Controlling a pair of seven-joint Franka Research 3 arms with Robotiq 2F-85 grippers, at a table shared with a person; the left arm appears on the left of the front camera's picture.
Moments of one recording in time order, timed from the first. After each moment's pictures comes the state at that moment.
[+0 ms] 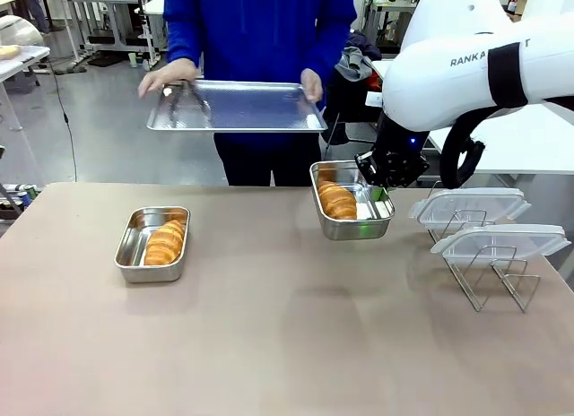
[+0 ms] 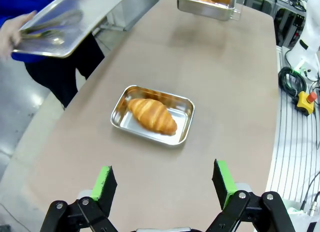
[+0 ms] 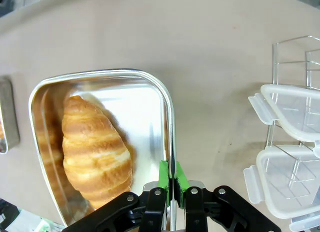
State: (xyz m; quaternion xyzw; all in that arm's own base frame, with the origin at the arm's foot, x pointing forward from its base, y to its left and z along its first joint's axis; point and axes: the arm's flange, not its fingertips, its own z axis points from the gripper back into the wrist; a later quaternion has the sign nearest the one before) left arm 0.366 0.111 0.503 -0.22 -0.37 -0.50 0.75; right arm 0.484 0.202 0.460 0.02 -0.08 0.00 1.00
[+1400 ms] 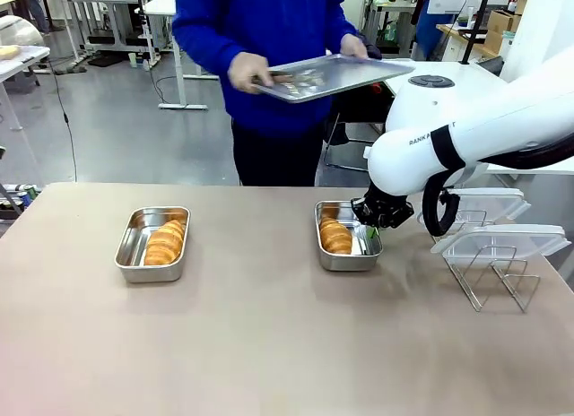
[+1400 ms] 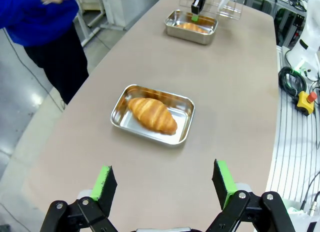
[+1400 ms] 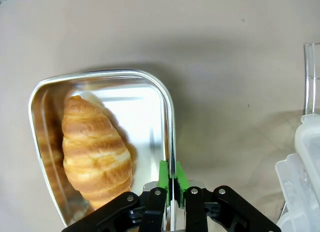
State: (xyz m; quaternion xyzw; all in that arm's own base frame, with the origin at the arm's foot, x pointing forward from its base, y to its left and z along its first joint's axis) left arm 0.366 0.112 0.502 -0.22 -0.37 -0.50 0.75; right arm 0.532 0.181 0.328 0.03 -0.06 -0.04 1.00
